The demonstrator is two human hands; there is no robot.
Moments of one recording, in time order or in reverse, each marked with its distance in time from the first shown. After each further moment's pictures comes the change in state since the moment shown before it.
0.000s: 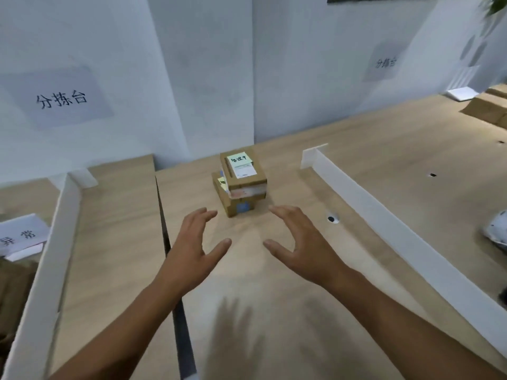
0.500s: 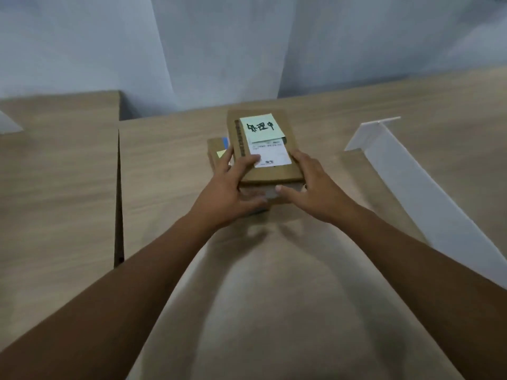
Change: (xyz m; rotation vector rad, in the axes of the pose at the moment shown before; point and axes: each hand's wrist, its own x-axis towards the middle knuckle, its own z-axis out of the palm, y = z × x) left_hand 0.270 -0.164 0.158 -0.135 -0.091 -0.059; right_hand 0.274 0.233 0.111 -0.049 -0.222 0.196
